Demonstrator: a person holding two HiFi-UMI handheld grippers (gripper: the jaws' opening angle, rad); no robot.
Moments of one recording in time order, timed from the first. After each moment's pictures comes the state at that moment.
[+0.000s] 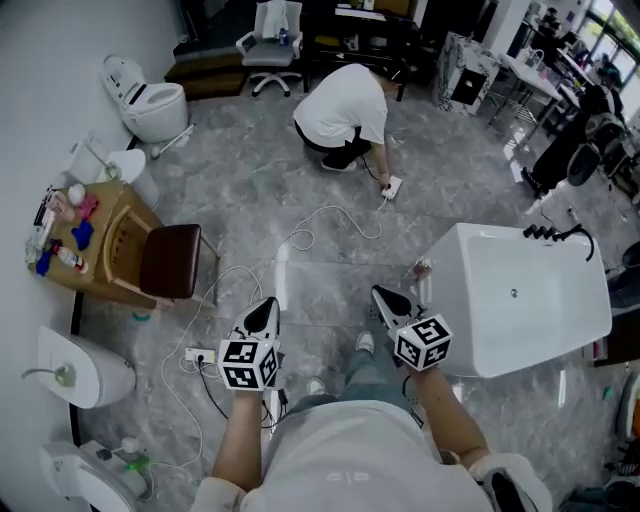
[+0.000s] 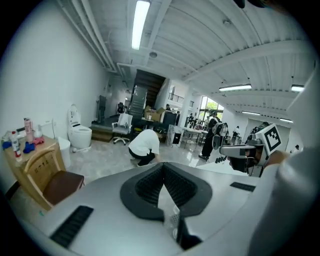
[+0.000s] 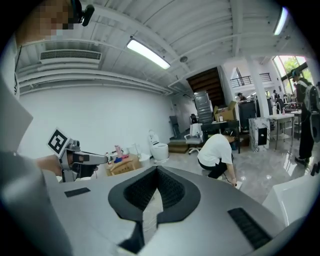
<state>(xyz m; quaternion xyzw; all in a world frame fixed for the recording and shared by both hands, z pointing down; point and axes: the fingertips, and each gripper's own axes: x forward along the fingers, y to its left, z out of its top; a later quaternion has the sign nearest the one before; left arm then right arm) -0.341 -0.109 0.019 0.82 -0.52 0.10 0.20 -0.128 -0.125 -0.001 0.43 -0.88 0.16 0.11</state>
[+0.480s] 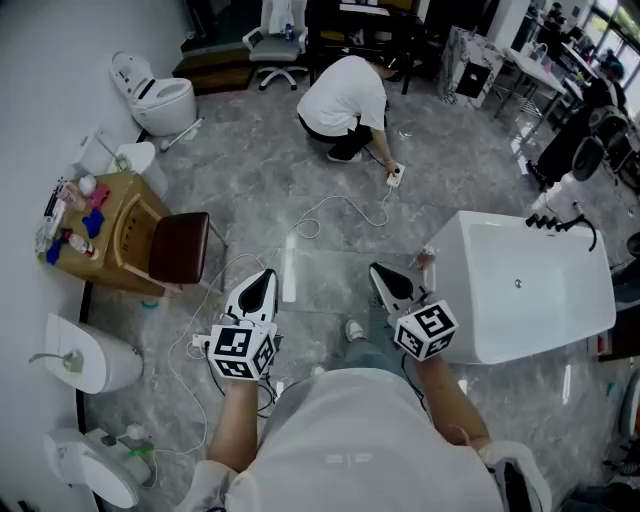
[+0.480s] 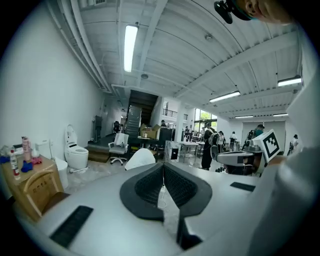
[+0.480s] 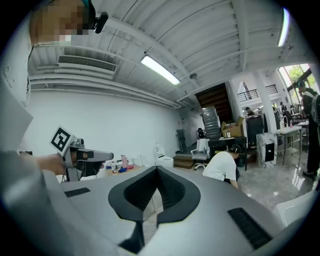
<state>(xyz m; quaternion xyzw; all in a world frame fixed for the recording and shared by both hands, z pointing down) -0.347 -0.078 -0.071 0.84 -0.53 0.04 0.10 -0.153 -0.088 -0.071 0.41 -0.90 0.09 0.06</state>
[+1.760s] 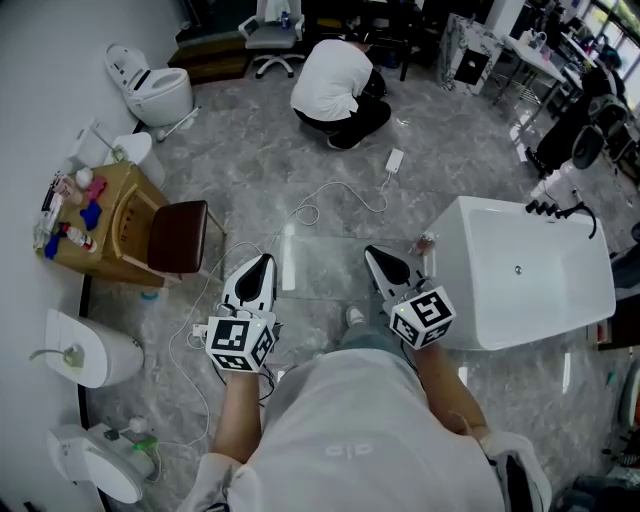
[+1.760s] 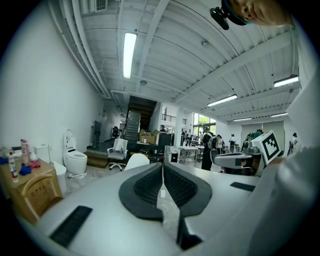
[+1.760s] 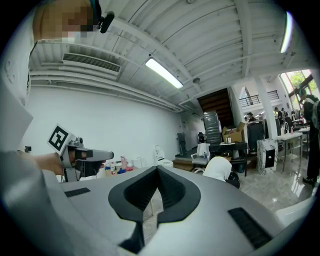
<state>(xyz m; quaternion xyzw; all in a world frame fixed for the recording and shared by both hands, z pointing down) -0.353 -0.071 -0.085 0.85 -0.53 0.01 0.08 -0.172 -0.083 -0.083 0.42 -0.91 0.06 0.05</state>
